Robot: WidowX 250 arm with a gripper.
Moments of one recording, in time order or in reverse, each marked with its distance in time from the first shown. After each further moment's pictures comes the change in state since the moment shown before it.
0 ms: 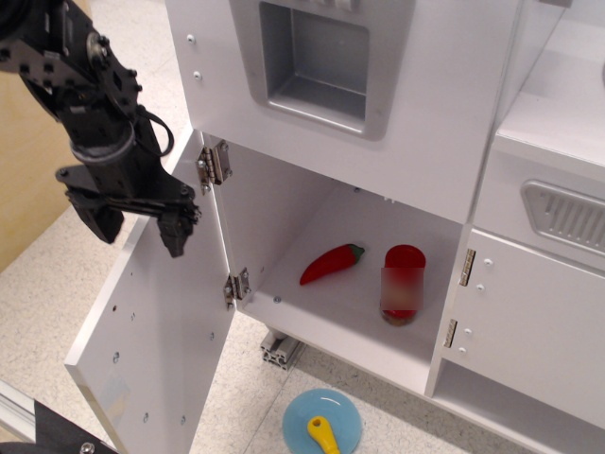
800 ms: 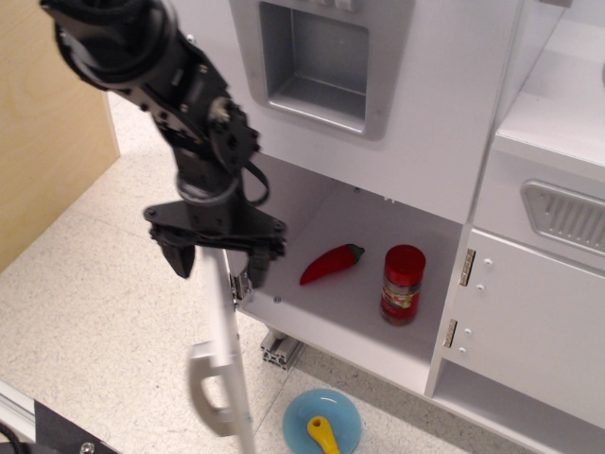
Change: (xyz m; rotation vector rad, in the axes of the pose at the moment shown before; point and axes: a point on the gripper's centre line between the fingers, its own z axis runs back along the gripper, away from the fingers) arm -0.006 -0.065 -0.021 0.054 0.027 0.085
